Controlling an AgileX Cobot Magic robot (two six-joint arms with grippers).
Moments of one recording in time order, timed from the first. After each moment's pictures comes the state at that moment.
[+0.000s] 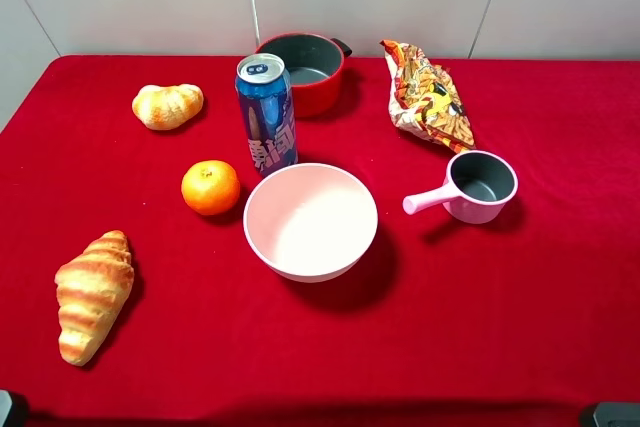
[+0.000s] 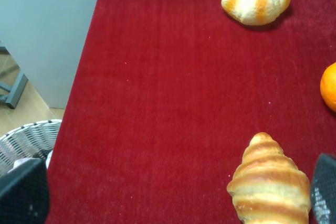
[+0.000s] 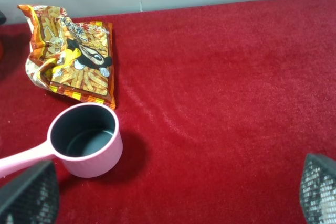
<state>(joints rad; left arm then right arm) -0.05 0.00 -0.49 0.18 1.05 -0.07 -0.04 -0.01 -0.50 -0.01 1.02 0.00</state>
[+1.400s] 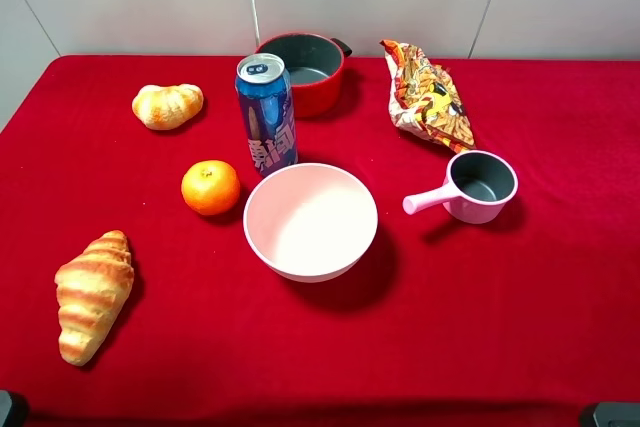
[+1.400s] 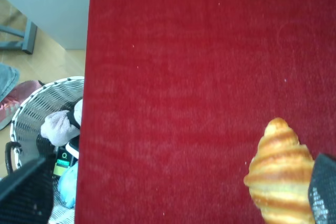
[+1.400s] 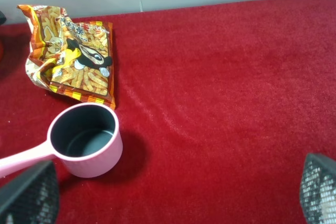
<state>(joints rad) -0.05 0.69 -0.84 0.20 1.04 0.00 -0.04 -0.01 -0.50 -0.01 1.02 0.00</state>
